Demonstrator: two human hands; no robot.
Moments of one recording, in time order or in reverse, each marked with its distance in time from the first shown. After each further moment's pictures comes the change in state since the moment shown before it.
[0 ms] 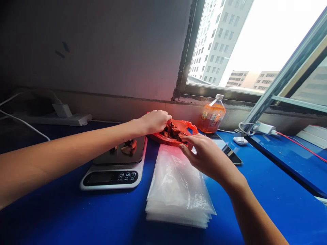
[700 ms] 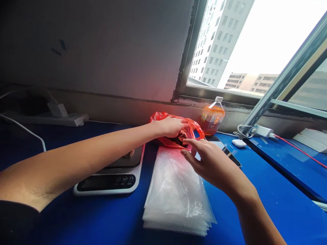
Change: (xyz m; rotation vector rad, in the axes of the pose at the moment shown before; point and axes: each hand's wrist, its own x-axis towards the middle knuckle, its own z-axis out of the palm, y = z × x) left_hand 0.050 0.027 0.021 -0.029 -0.133 0.246; right_hand -0.006 -0.007 -0.014 0.002 -0.099 0.094
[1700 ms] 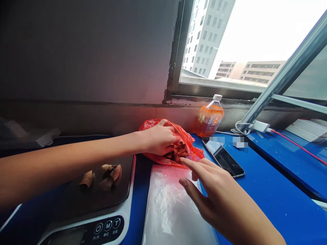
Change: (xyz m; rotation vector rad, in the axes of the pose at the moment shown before) left_hand -0.014 -0.026 0.002 0.024 0.056 0.296; right_hand -0.003 0.002 0.005 -0.012 -0.012 0.003
